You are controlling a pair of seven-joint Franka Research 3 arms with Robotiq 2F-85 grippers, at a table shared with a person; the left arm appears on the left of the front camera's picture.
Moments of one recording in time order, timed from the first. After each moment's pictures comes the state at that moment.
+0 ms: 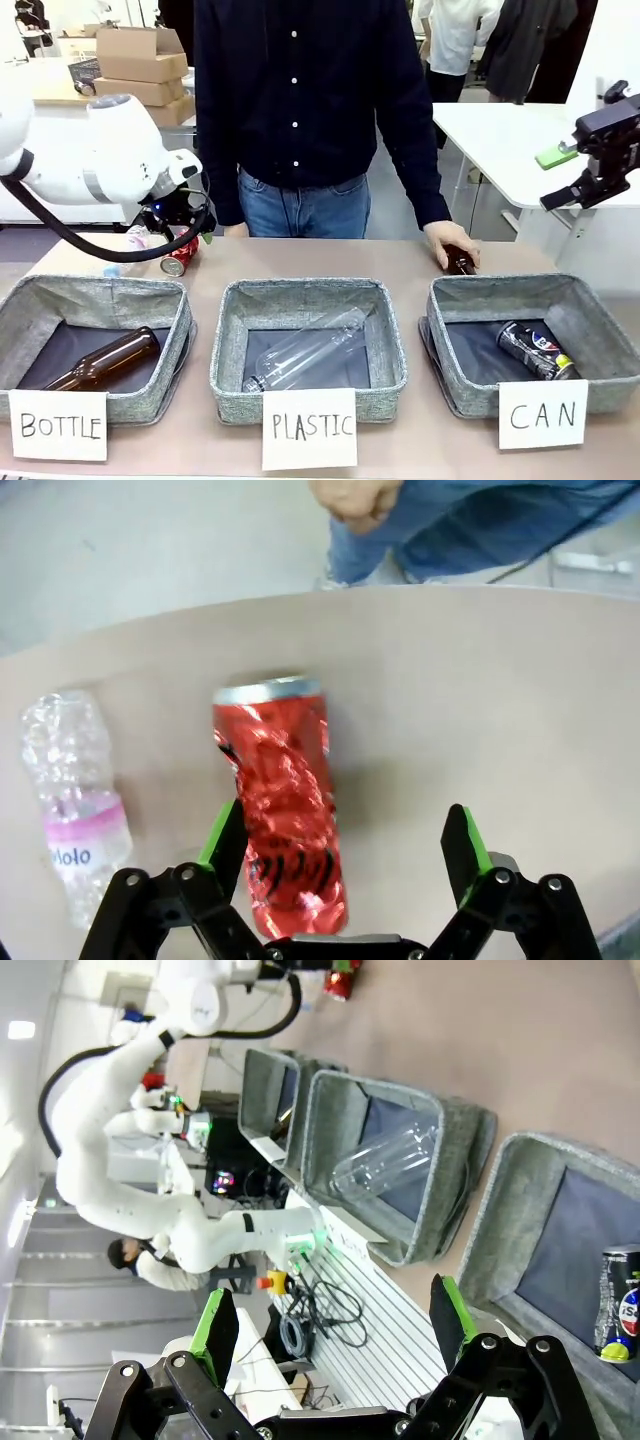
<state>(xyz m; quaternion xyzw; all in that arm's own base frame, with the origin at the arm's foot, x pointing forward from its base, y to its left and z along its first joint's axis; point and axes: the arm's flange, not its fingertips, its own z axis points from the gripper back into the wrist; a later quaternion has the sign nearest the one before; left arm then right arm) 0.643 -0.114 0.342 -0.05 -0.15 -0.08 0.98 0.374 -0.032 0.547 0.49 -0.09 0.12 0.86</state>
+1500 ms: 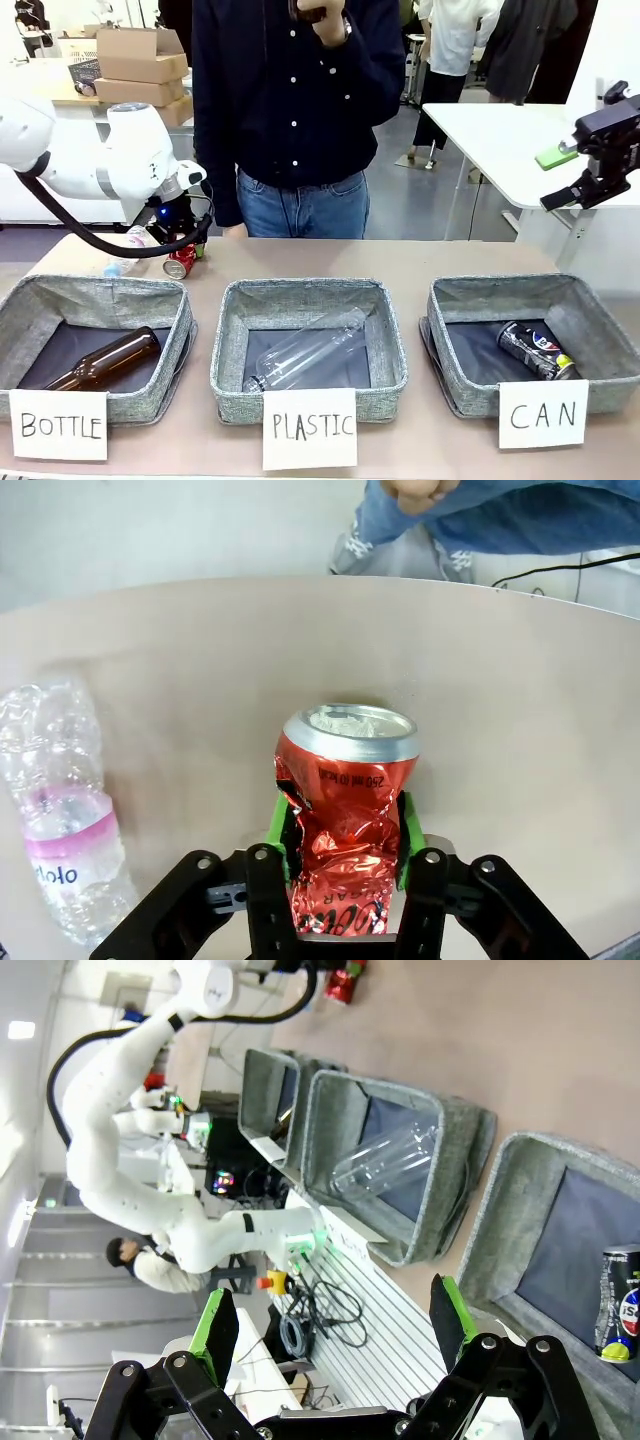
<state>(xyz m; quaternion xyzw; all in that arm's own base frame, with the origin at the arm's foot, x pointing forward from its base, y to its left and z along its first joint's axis) 0.664 -0.111 0.322 -0.04 -0.09 -0.03 0.99 0.374 -0.032 0.547 0.49 -0.09 0.12 0.86</state>
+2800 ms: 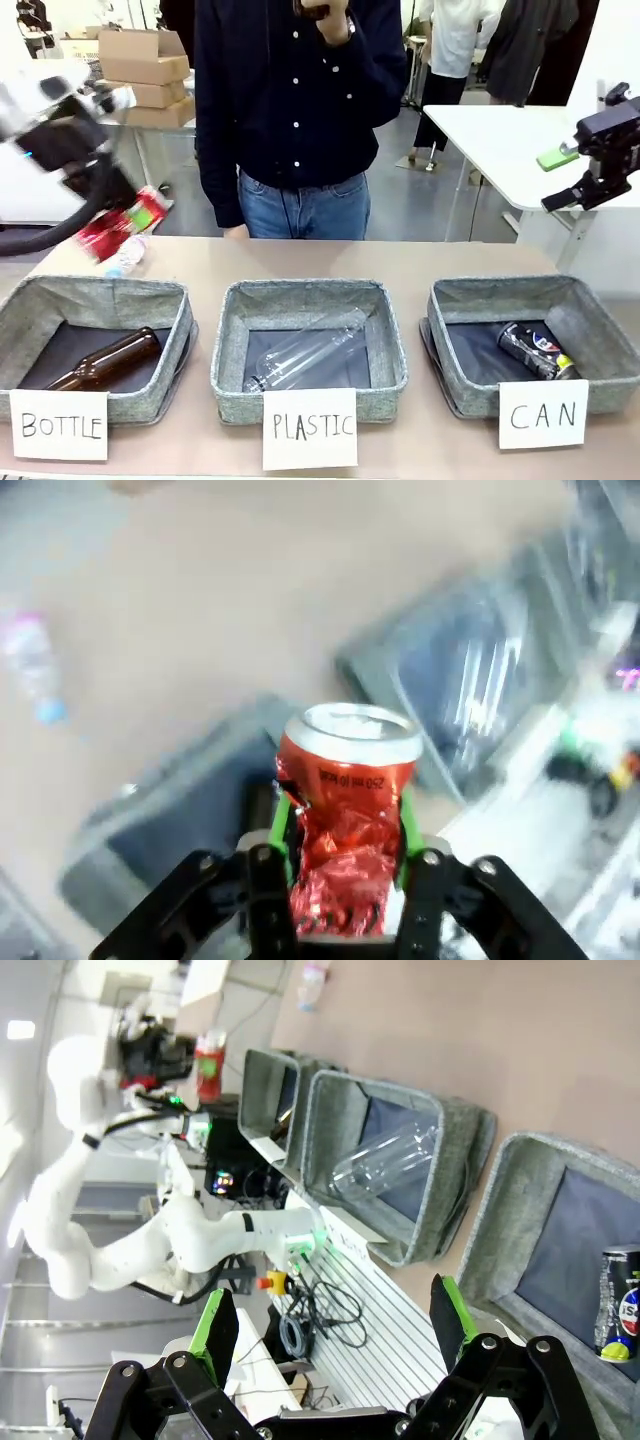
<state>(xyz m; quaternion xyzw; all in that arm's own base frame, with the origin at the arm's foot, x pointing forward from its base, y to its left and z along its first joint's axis) 0.380 -0.067 0.532 -0.21 -0.14 -0.31 0.91 0.374 -0.032 0.548 0.49 -0.09 0.12 0.86</state>
